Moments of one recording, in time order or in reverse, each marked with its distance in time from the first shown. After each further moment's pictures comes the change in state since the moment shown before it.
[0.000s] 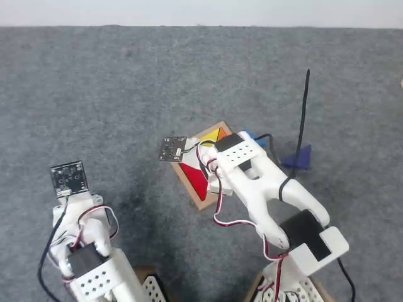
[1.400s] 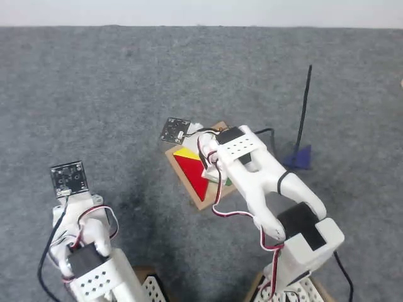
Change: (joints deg) left arm 0.0 0.0 0.0 0.0 0.0; right arm 2.2 4.7 -4.6 -4.7 -8.0
